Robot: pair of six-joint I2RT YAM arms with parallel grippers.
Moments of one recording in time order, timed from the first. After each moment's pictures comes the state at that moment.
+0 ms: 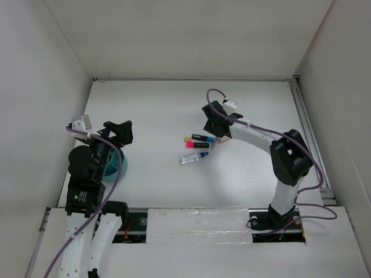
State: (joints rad) left arm -0.12 0.46 0.79 -0.35 -0.04 -0.51; right arm 0.63 1.82 1.30 -0.44 0.44 0.97
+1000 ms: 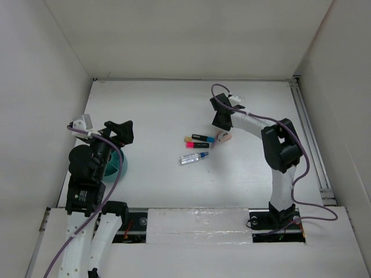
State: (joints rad) left arm -0.12 0.47 0.79 -0.35 -0.02 -0.51; right arm 0.48 2.02 1.45 -0.45 0.43 0.80
